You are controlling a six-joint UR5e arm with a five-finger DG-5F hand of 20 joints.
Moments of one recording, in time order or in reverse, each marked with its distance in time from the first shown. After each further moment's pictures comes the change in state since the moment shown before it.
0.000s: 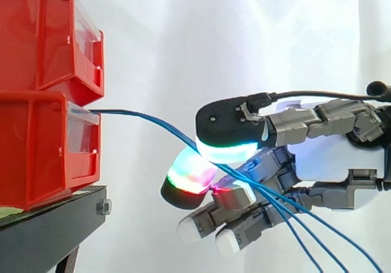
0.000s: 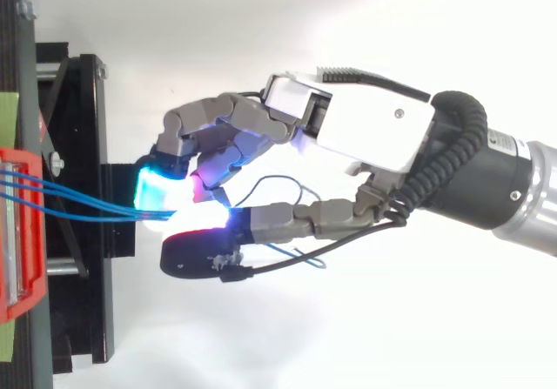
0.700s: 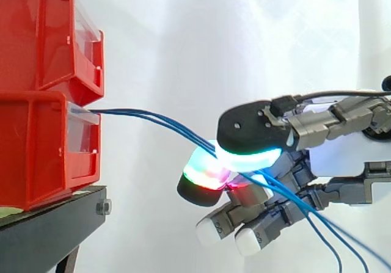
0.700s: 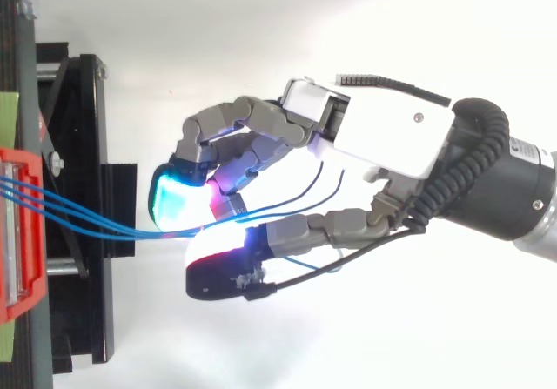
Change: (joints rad) arm 0.018 0.023 0.000 -0.077 0.041 0.052
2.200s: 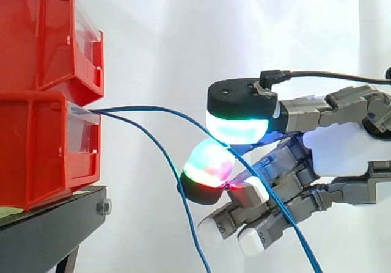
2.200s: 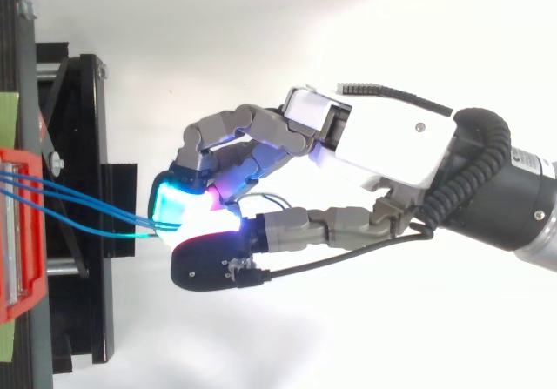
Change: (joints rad) arm 0.012 0.001 0.001 -0.004 0.019 0.011
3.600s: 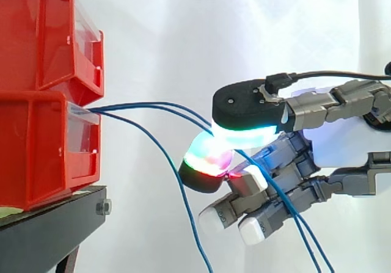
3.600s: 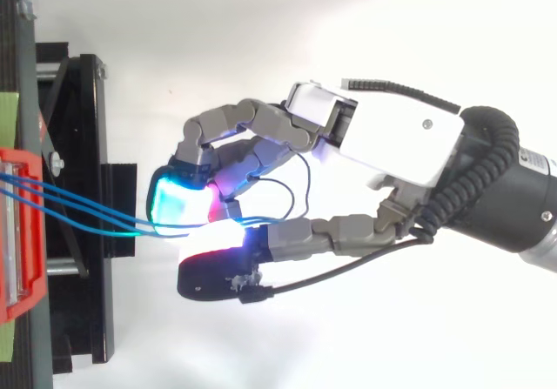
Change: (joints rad) arm 0.003 0.007 0.005 -0.004 0.017 0.001
